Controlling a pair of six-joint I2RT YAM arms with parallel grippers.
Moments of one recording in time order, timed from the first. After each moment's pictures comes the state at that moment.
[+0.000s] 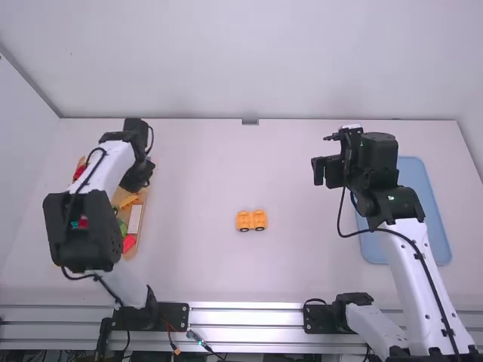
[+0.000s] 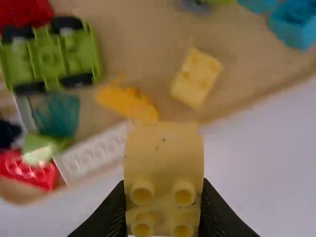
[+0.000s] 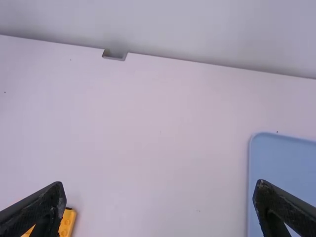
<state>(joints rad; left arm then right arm) 0.11 1.77 1.36 -1.01 -0.31 -1.05 0.11 1.12 1.08 -0.63 -0.12 -0.09</state>
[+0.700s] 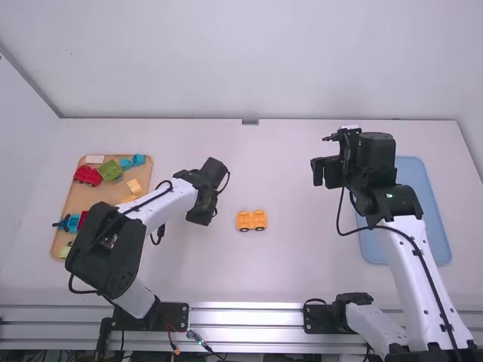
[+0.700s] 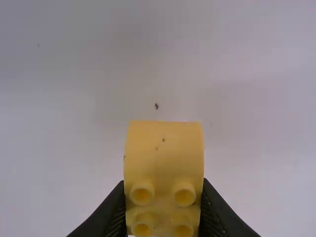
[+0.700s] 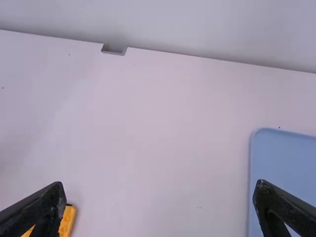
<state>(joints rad) -0.44 1.69 1.02 -0.74 -0.12 -1.82 0.11 1.15 1.08 -0.64 -0.12 -0.09</state>
